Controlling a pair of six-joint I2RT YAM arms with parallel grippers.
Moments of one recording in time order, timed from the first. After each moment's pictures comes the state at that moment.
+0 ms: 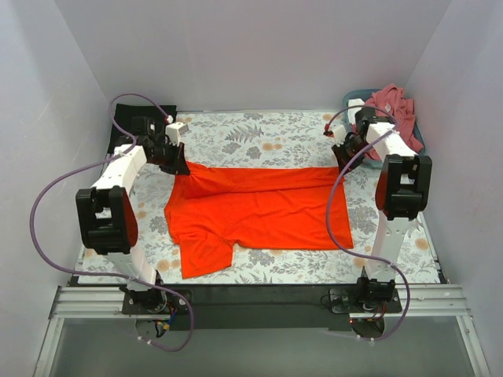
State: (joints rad) left arm 0.03 1.76 1.37 -0.70 0.64 0.34; right arm -0.01 2.12 1.73 -1.01 -0.37 -0.70
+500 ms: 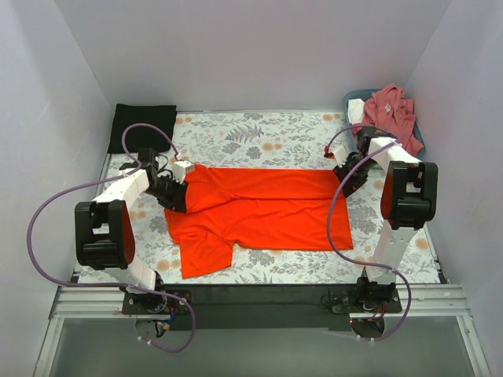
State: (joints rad) left arm 0.03 1.60 1.03 -0.76 0.54 0.56; right arm -0.02 1.97 1.44 -0.98 -0.33 -0.80
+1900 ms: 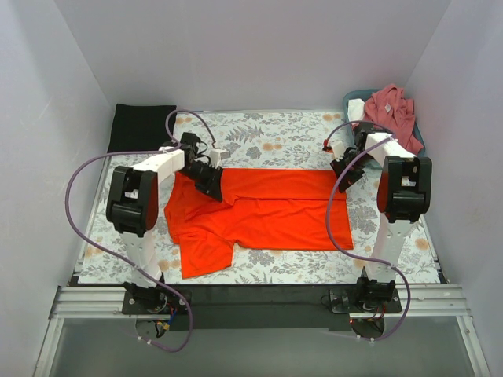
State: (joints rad) left arm -0.22 1.99 1.39 -0.77 0.70 0.36; right arm -0.01 2.06 1.54 -0.98 -0.36 -0.73
